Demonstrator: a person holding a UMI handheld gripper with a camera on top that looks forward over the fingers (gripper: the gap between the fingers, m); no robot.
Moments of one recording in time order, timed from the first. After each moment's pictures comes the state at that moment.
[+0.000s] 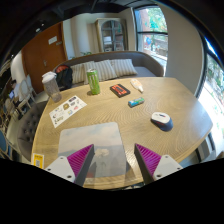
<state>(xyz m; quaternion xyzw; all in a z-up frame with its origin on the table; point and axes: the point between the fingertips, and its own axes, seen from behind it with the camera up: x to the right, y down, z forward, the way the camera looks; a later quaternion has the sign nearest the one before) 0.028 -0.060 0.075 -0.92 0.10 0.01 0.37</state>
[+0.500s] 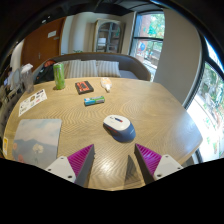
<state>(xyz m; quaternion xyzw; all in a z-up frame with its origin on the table) 0.220 -0.046 0.012 -0.92 0.07 -0.09 0.39</state>
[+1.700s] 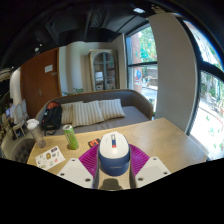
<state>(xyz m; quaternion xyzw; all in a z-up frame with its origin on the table) 0.182 0.084 0.211 -0.84 0.12 -0.04 0.54</state>
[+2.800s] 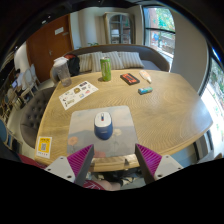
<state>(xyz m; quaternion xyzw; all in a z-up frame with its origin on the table) -0.024 -0.120 0.064 -0.94 0.06 0.01 0.33</state>
